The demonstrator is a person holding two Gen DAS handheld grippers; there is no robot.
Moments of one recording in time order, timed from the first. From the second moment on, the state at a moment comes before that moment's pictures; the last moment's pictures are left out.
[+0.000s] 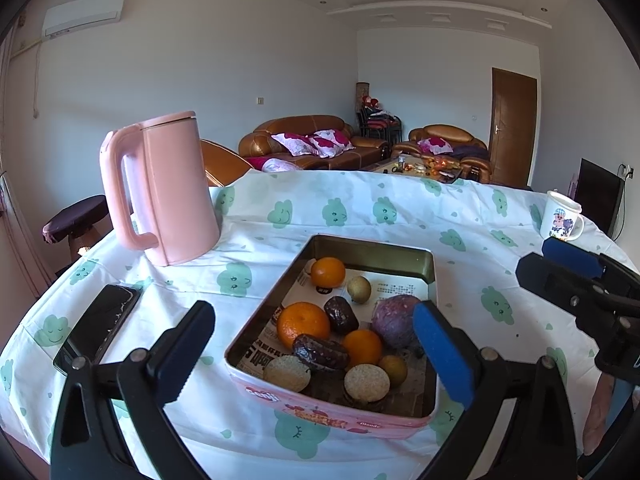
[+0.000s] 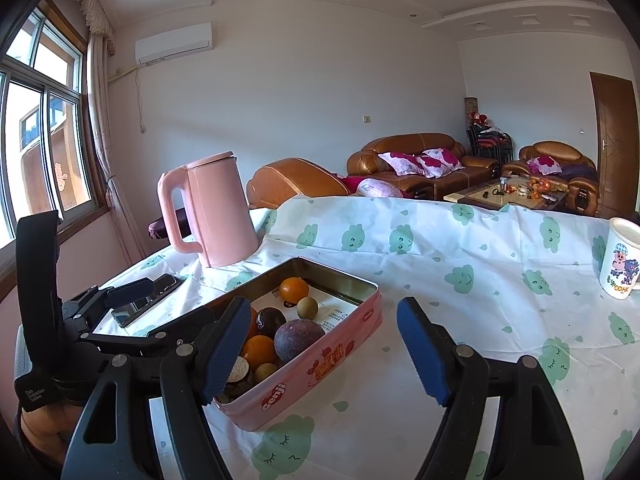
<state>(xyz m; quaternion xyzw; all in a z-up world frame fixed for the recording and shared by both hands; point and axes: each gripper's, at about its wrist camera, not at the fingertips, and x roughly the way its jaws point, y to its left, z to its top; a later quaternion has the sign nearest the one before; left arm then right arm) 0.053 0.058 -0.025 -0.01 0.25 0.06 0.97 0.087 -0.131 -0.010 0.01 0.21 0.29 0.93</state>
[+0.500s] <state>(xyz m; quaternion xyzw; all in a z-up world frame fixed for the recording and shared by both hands) 0.048 0.050 -0.013 -0.01 0.24 0.06 0.97 0.085 -0.144 -0.008 0.02 0.21 0.28 0.94</state>
